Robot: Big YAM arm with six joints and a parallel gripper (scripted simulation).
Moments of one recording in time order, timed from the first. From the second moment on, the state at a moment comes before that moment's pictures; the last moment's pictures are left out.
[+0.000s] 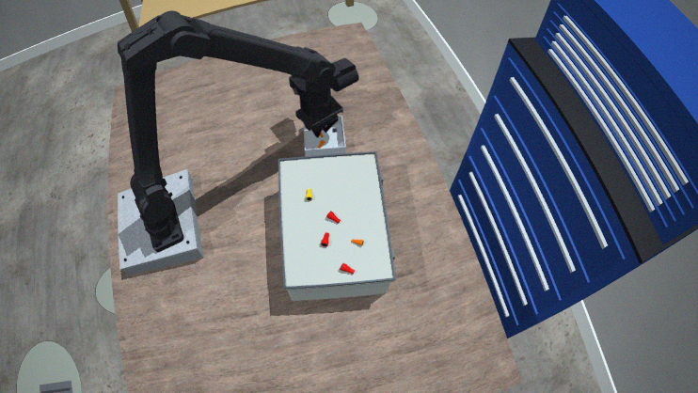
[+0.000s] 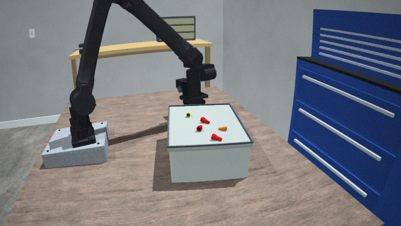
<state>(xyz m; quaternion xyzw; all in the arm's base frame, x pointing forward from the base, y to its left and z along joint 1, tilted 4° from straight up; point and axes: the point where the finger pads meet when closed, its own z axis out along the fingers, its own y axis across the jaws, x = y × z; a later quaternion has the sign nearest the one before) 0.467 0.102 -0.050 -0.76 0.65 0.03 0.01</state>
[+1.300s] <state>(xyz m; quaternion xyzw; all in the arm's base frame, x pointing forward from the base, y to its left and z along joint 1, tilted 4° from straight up) 0.475 0.102 -0.006 -0.76 0.65 0.02 0.02</state>
